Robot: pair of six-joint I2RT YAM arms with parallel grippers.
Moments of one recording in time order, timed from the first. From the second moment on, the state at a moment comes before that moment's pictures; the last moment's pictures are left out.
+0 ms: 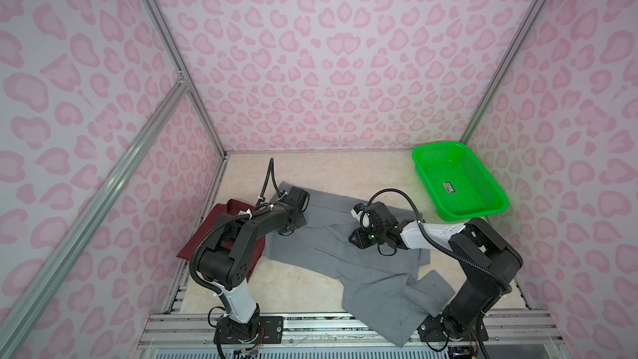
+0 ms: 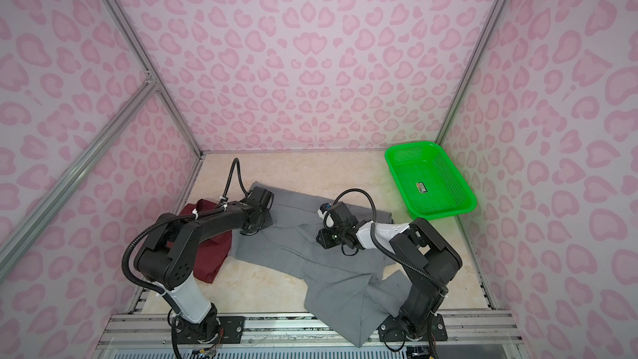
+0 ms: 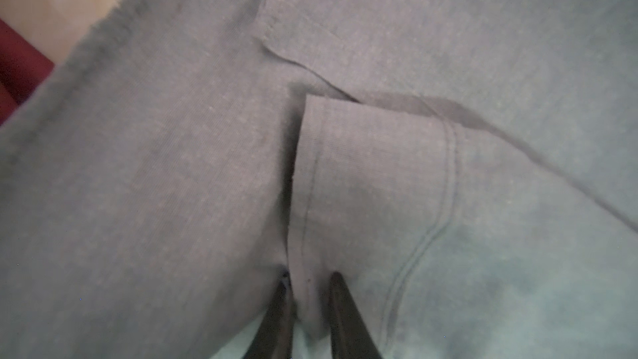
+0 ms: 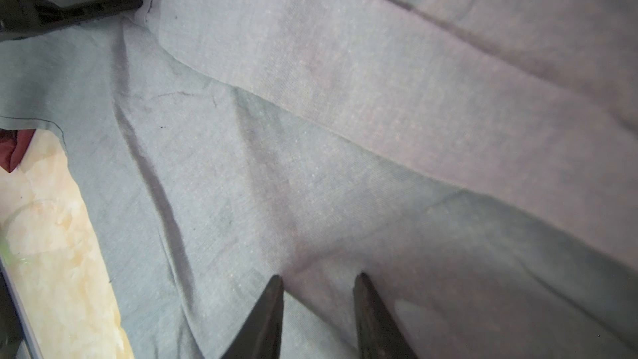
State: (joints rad) left arm -0.40 1.76 0.97 -0.42 -0.26 -0.71; right arm 0.65 1.71 0.80 -0.04 -0.29 0.33
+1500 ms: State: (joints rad) left arm -0.40 1.58 0.93 -0.57 -0.15 -0.70; right arm 0.68 1.65 0.75 -0.11 -0.15 0.24
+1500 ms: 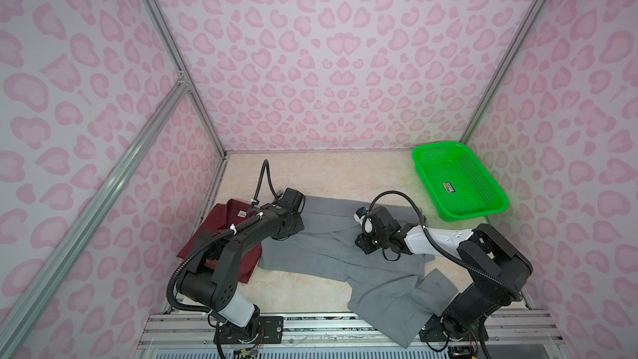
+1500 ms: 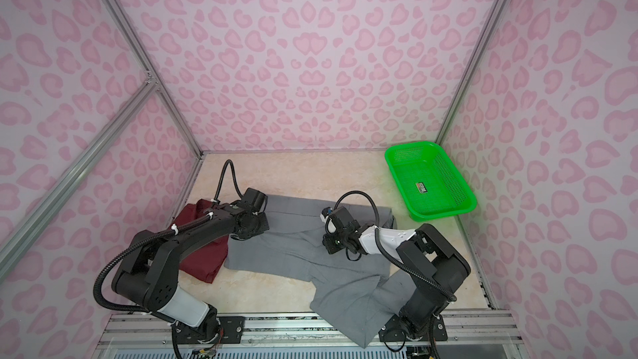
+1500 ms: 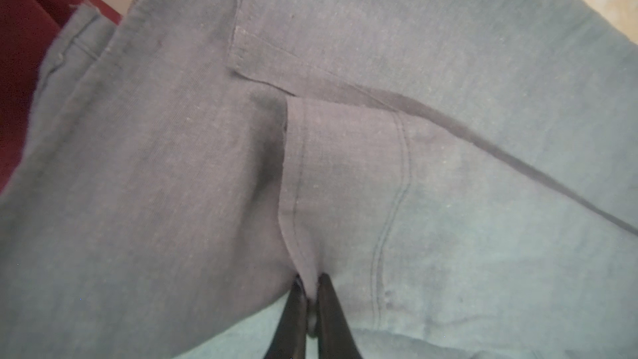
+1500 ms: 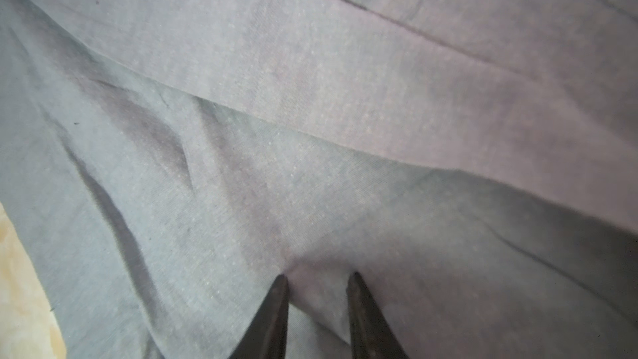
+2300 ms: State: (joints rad) left arm -0.40 1.62 0.99 -0.63 -0.15 -0.68; right arm 0.73 1.68 0.78 -0.12 -0.08 0.21
